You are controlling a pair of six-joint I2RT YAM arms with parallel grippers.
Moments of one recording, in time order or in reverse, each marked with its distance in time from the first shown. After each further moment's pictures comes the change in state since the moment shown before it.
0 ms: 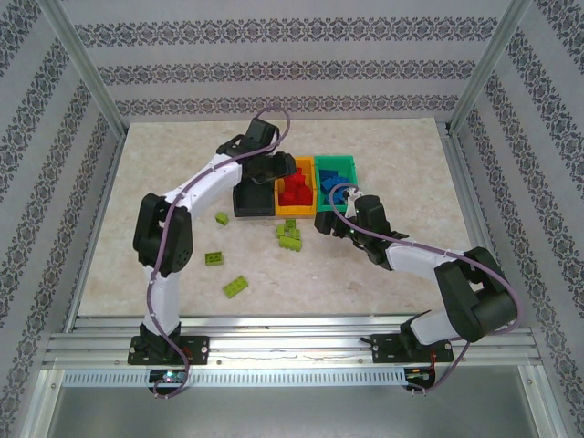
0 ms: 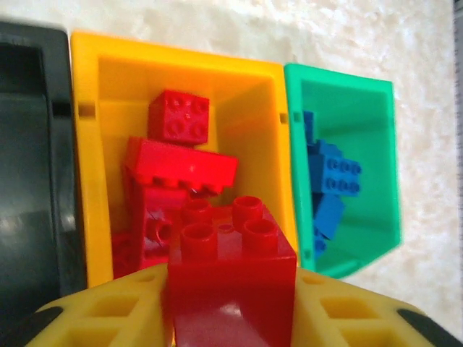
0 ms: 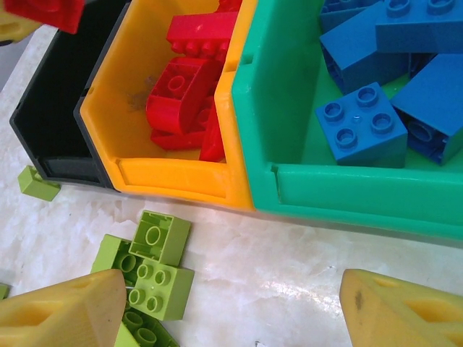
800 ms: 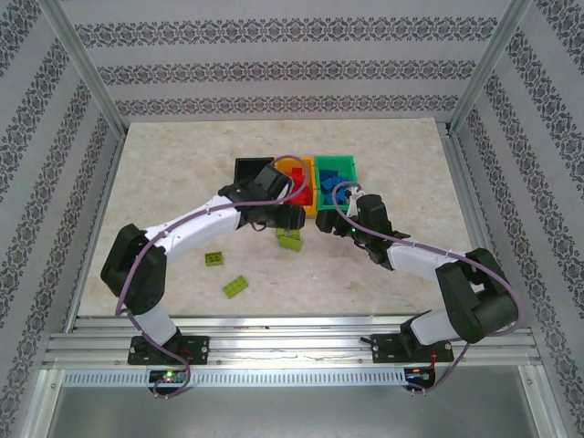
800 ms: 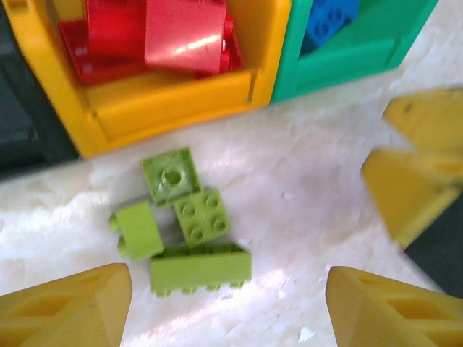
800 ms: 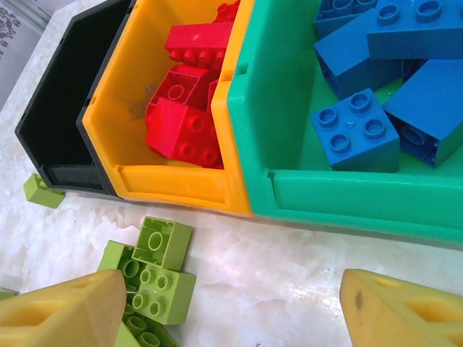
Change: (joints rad) left arm -0.224 -0.369 -0.517 0.039 -0.117 0.130; right arm -0.012 -0.007 0.000 0.002 -0.009 0.023
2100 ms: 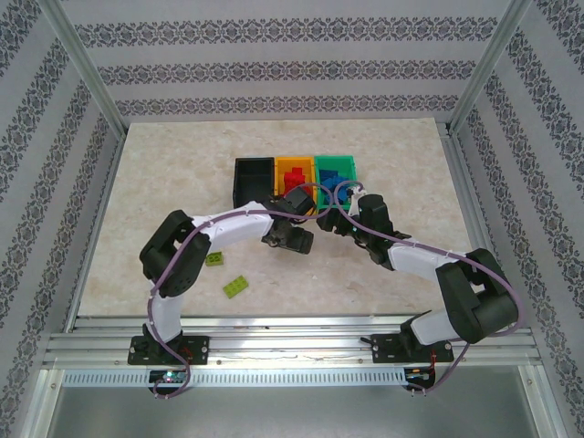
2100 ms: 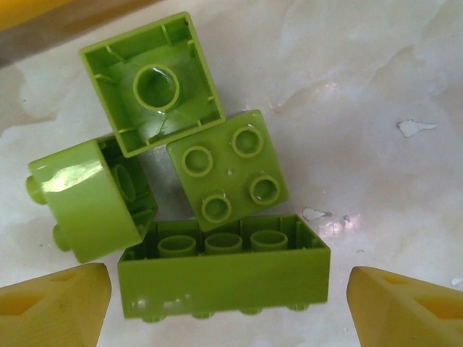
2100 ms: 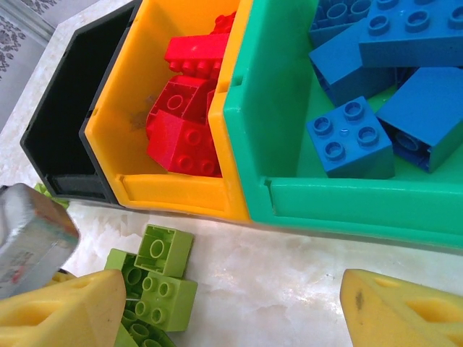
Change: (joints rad) left arm -0.102 0.270 0.108 -0.132 -0.123 0.001; right arm -0.007 -0.002 -0.008 0.021 -0.003 0.015
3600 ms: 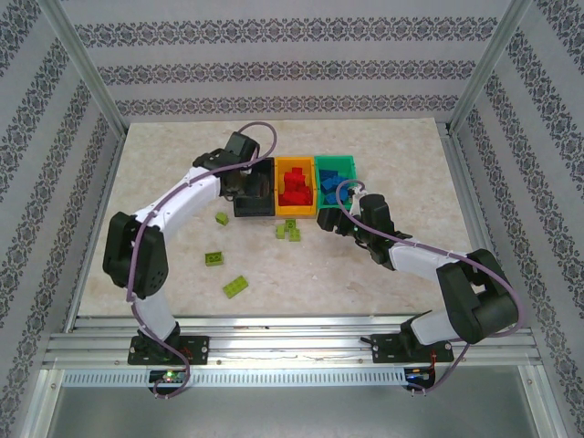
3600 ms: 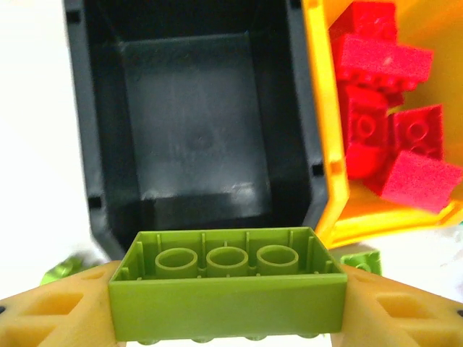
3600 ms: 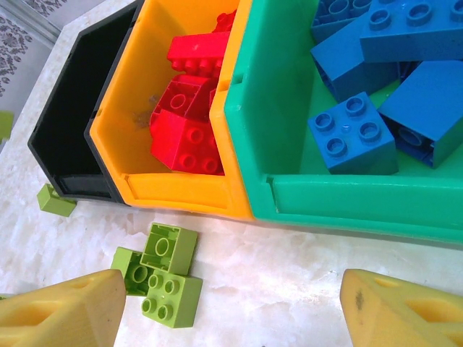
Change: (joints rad) left arm 0.362 -0.152 0.133 -0.043 0.014 0.133; right arm -0.013 -0.003 -0.002 0.000 -0.026 0.014
